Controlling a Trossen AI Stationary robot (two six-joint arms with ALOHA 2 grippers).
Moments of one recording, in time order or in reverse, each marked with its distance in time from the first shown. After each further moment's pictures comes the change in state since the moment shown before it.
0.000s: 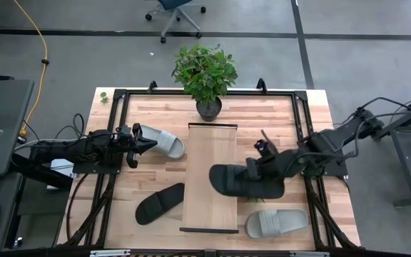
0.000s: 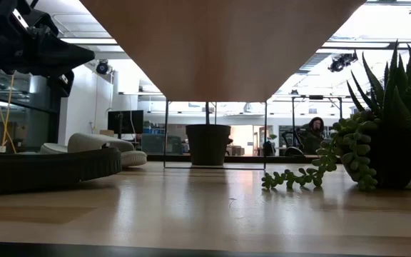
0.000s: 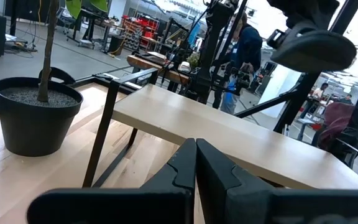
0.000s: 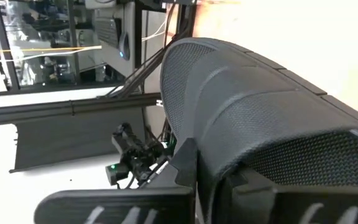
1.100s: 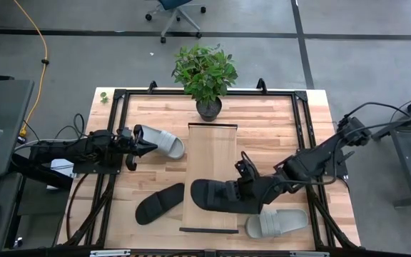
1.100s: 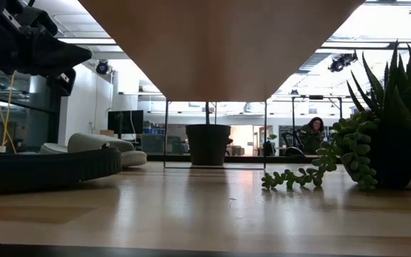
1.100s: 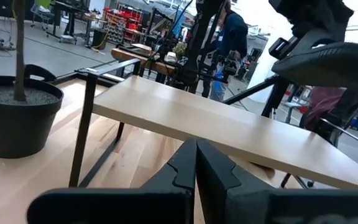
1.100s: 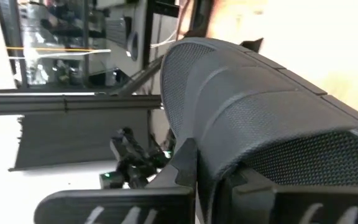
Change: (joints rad) left arm 0.000 0.005 0.000 -0.013 0.080 0.045; right arm 0.066 0.205 0.001 0.245 0.108 -0.038
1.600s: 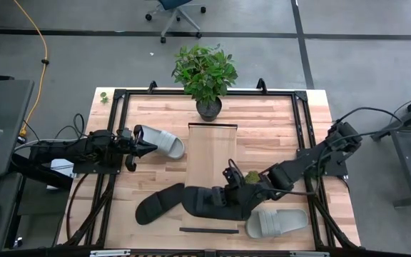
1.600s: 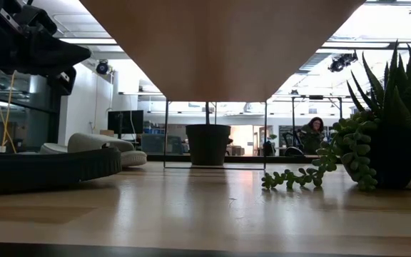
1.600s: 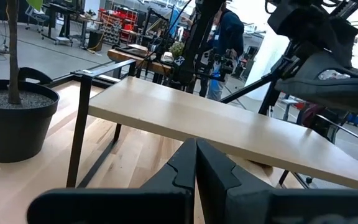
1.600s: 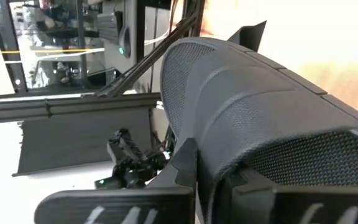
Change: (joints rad) left arm 0.000 0.000 0.000 0.003 0.015 0.019; right arm -0.026 0.119 0.000 0.121 -0.051 0.041
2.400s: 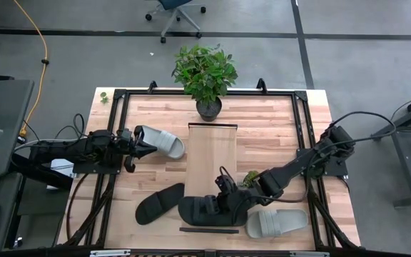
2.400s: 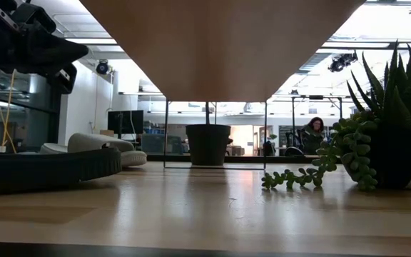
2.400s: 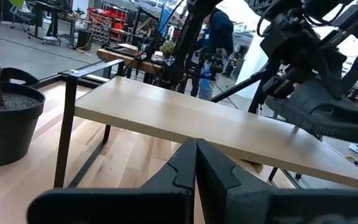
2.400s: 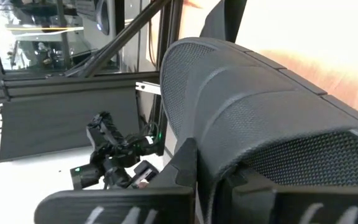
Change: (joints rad) left arm 0.000 0.000 0.000 0.008 0.043 -0.001; right arm -0.004 0.092 0.000 0.052 -0.088 0.000
